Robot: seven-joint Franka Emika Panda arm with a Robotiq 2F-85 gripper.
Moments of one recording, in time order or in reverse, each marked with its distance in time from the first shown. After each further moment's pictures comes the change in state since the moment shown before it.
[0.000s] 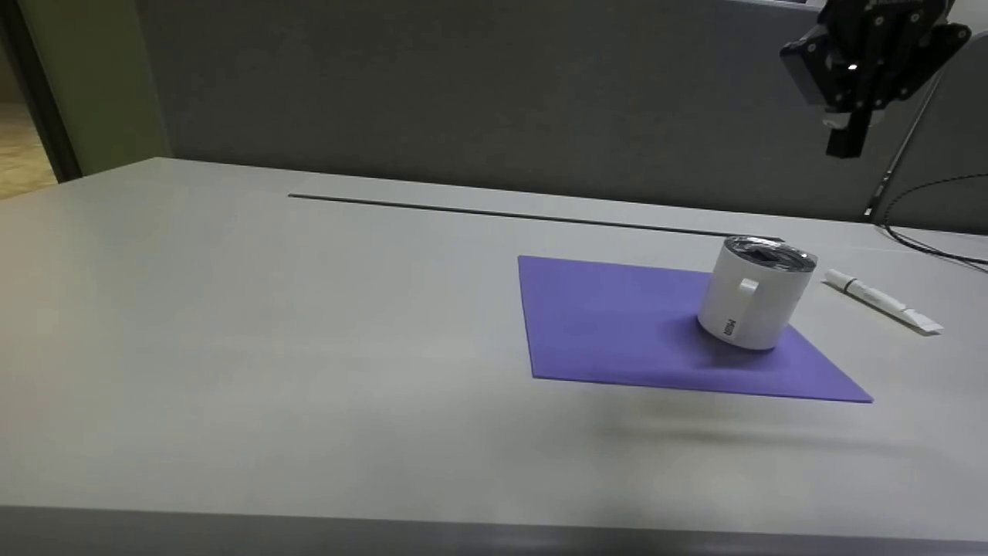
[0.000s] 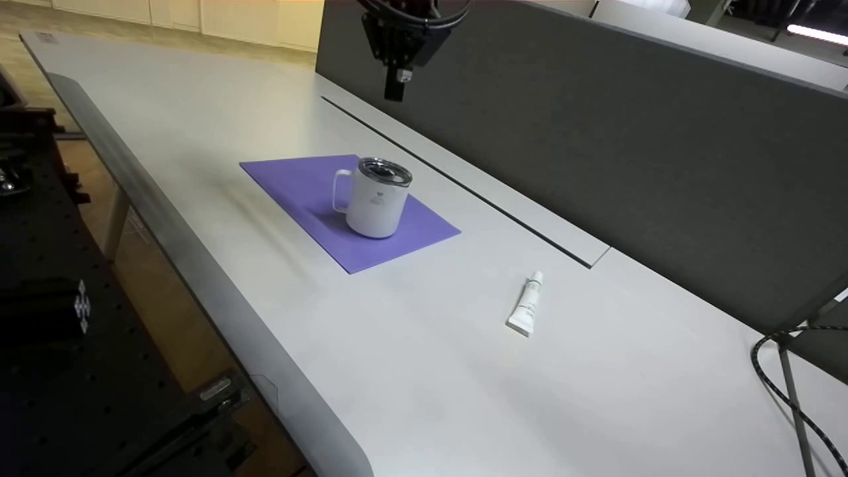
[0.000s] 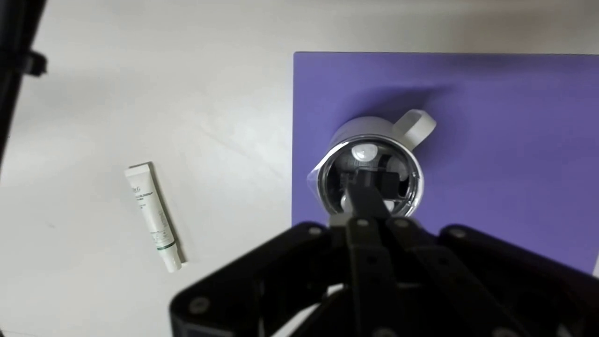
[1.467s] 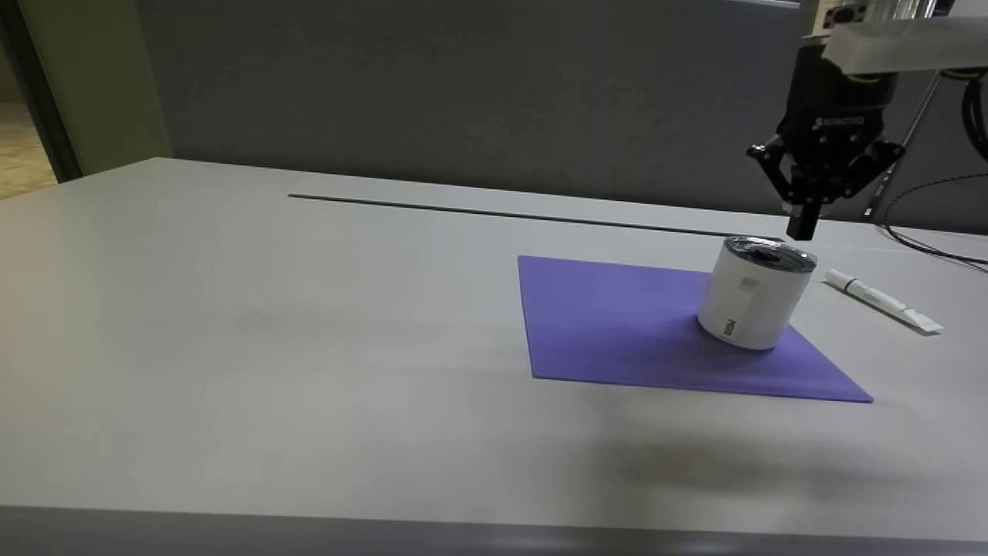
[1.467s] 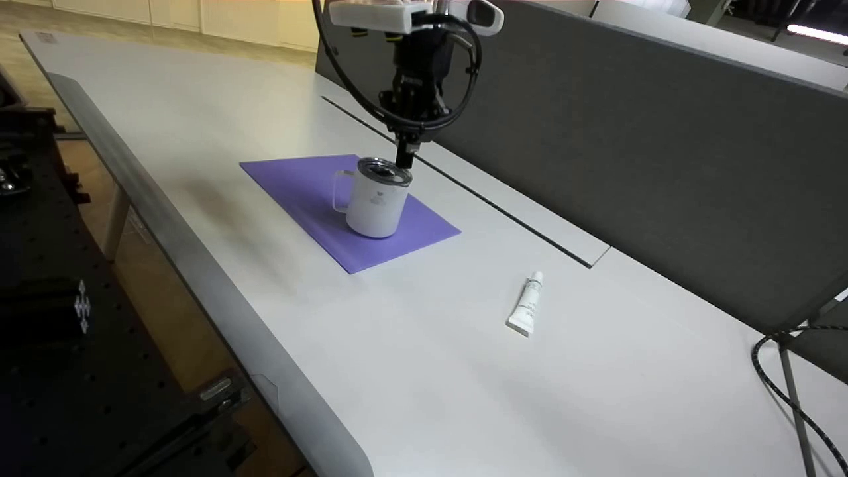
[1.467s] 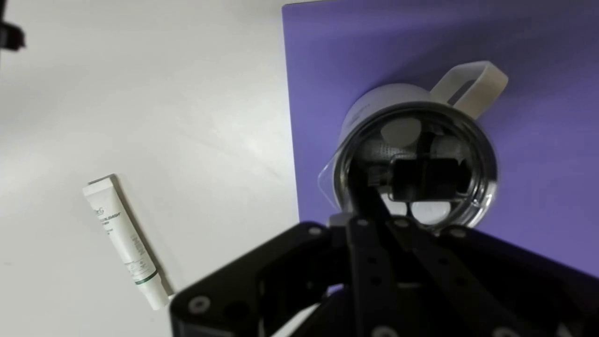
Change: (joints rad) arm 0.021 0.265 -0.075 0.061 -0.002 0.231 0.077
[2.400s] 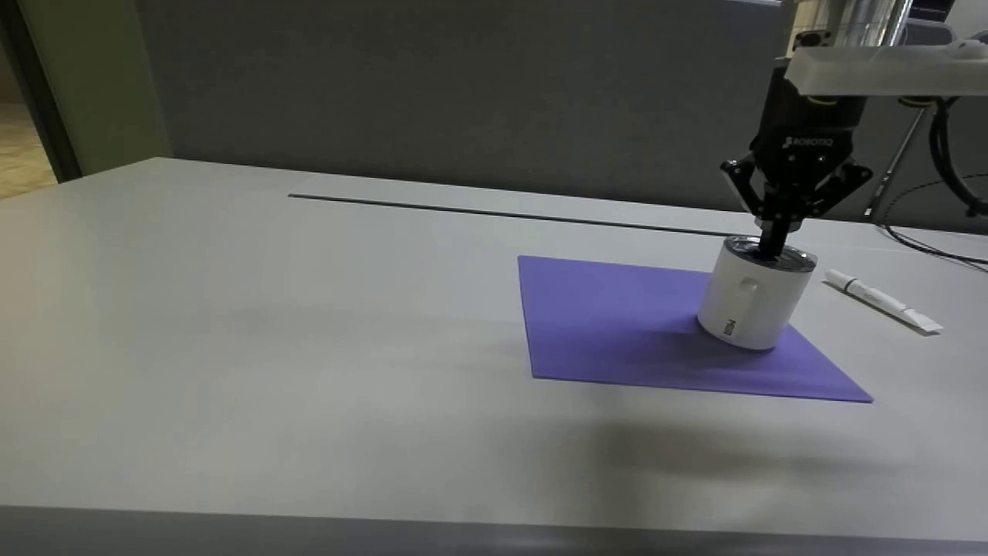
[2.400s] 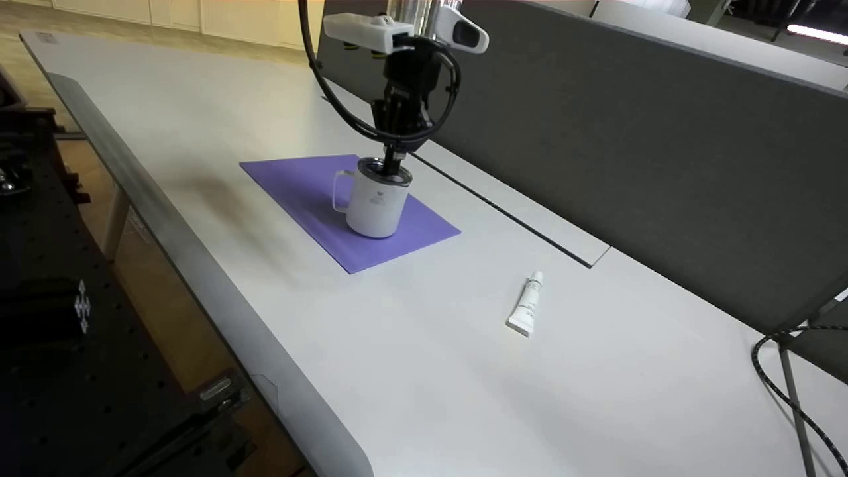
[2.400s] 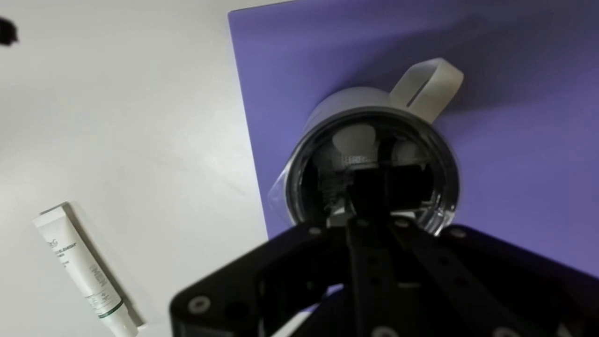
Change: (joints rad) arm 0.030 0.052 0.001 0.014 0.109 0.024 -0.002
